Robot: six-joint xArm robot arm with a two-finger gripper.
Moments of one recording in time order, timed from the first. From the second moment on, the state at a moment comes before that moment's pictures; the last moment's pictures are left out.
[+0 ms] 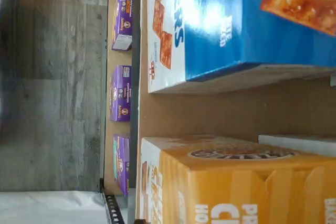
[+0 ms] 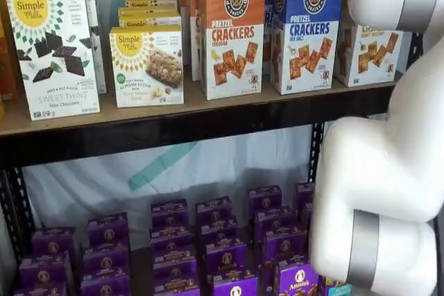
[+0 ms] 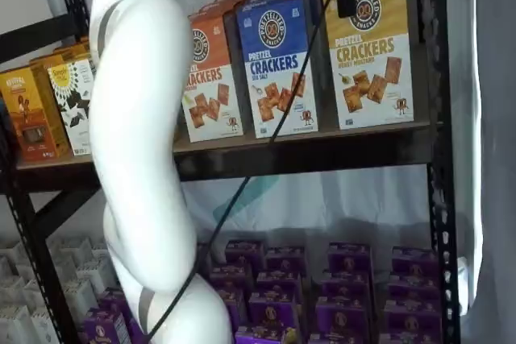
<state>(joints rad) -0.62 -0.09 -1.84 0.19 1.73 -2.13</state>
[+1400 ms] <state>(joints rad) -0.63 -0.10 -1.82 0.20 1.73 -2.14</state>
